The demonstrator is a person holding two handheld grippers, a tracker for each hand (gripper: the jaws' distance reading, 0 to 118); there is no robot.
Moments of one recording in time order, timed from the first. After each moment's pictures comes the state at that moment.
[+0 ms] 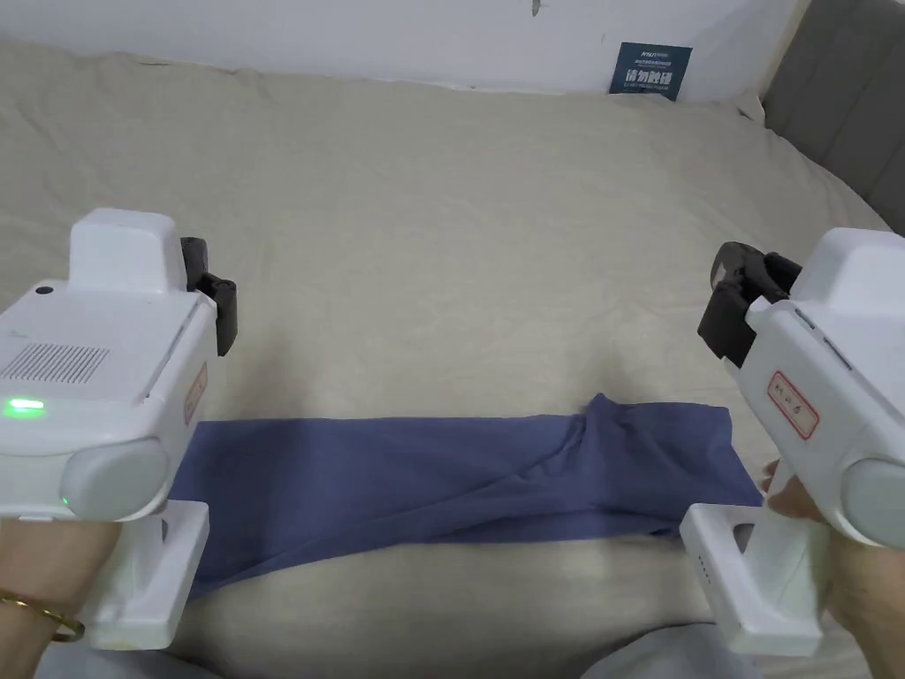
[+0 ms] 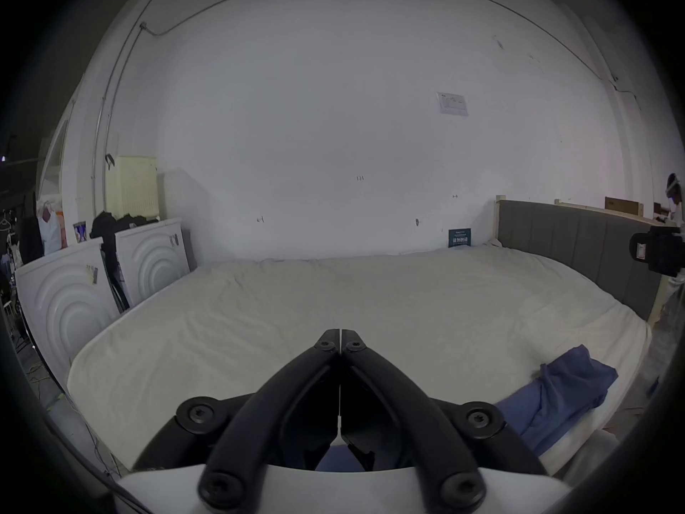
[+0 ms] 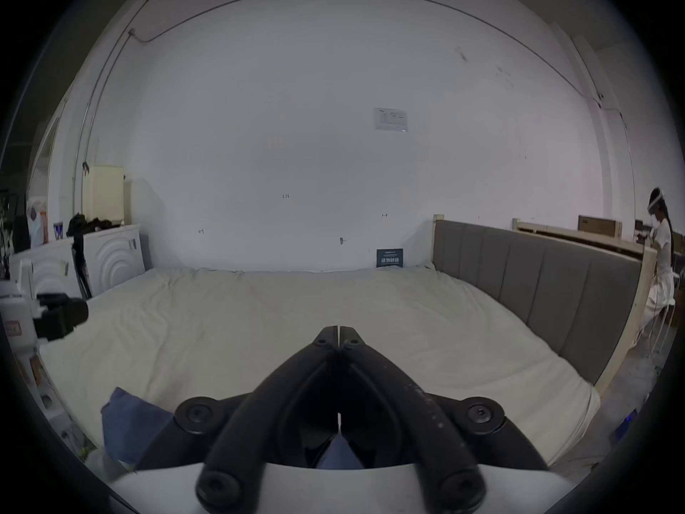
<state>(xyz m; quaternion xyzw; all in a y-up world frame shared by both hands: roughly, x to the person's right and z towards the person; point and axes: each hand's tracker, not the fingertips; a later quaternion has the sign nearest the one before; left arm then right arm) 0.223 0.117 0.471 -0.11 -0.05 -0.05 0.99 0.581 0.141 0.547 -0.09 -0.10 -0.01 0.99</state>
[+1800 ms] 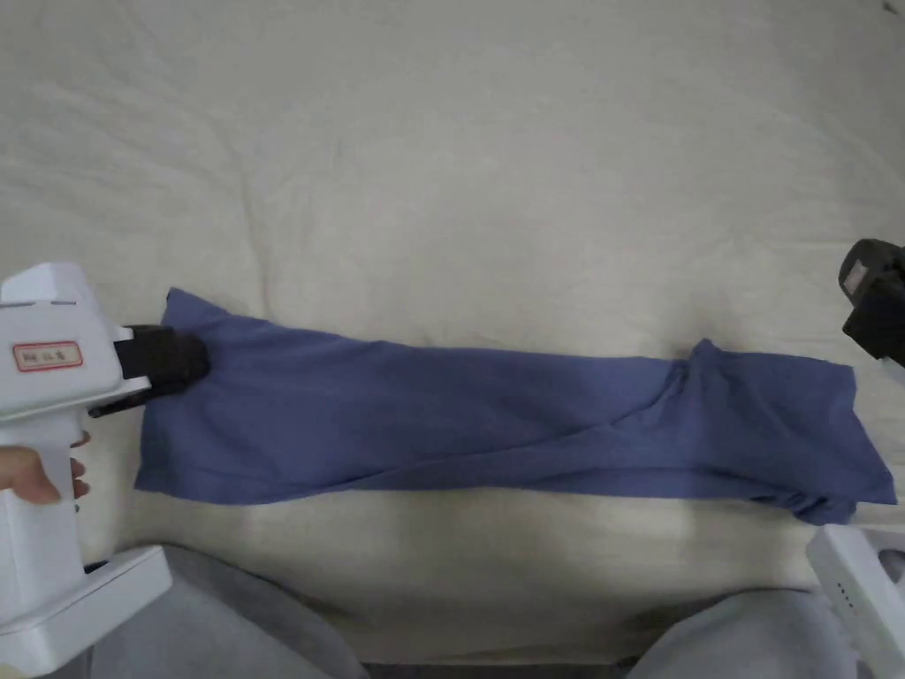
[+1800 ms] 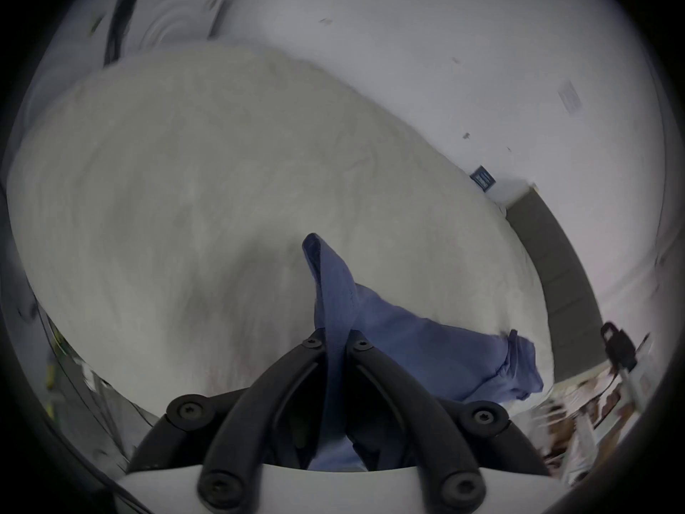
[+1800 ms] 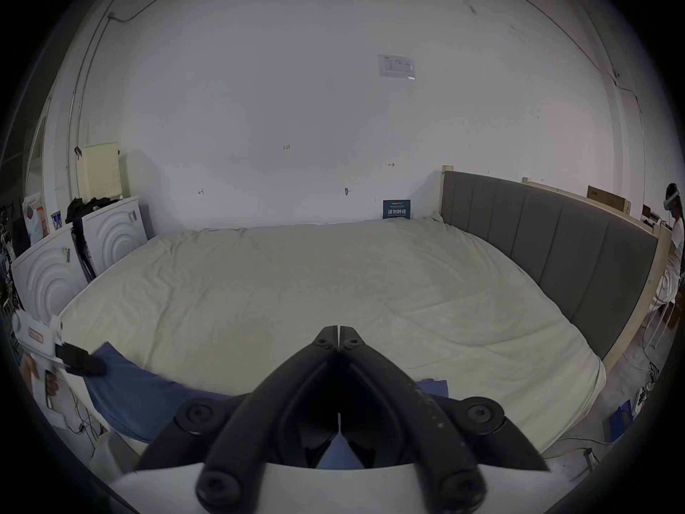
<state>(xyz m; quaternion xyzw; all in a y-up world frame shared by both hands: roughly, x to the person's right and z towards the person) 0.094 0.041 0.417 -0.42 -0.09 0.20 0.88 0.578 0.124 0.521 -0.20 -0.07 -0.02 0.98</state>
